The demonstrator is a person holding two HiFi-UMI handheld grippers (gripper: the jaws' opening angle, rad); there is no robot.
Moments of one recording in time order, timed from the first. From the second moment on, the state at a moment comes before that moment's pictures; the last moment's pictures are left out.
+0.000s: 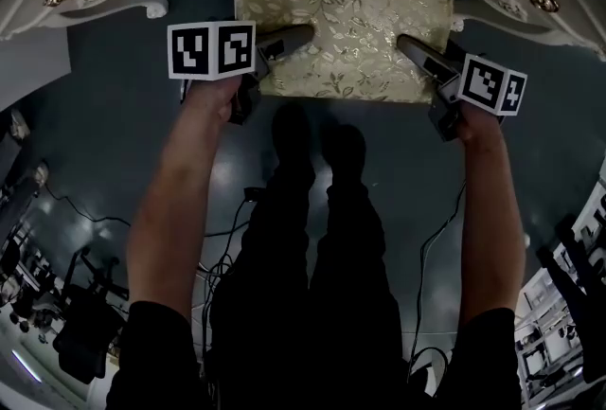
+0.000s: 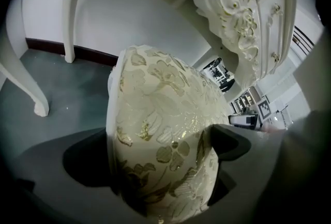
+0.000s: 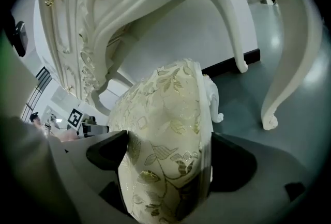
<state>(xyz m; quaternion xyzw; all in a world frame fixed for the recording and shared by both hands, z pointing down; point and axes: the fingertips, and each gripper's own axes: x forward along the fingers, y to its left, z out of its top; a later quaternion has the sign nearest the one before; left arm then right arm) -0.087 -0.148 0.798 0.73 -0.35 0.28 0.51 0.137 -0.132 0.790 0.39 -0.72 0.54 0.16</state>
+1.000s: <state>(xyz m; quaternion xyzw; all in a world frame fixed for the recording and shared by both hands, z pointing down) -0.105 -0.099 0.798 0.71 -0.39 0.24 0.53 0.146 -0.098 0.789 0.41 -0.70 0.57 0.14</state>
